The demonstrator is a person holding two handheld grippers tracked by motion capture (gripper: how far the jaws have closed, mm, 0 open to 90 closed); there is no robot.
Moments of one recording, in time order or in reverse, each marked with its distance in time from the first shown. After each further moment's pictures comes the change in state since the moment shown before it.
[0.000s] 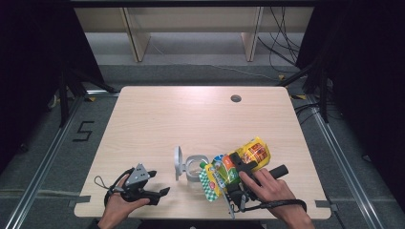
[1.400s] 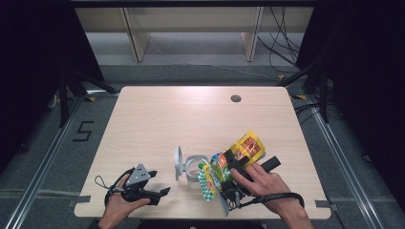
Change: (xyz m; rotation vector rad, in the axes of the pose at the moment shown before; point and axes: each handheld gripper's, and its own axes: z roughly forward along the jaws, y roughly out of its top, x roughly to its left) left arm 0.001 0.000 0.002 -0.012 -0.004 0.016; right arm -0.016 0.010 0.007 0.024 0.017 -0.201
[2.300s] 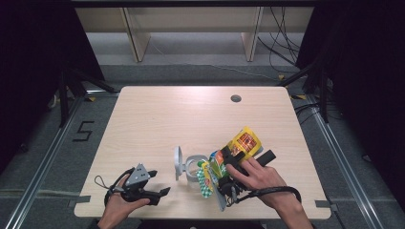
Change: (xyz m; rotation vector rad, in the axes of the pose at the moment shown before) left arm -0.001 0.001 -0.002 0.007 0.016 0.002; right arm -0.013 0.001 0.008 -0.004 0.045 -0.049
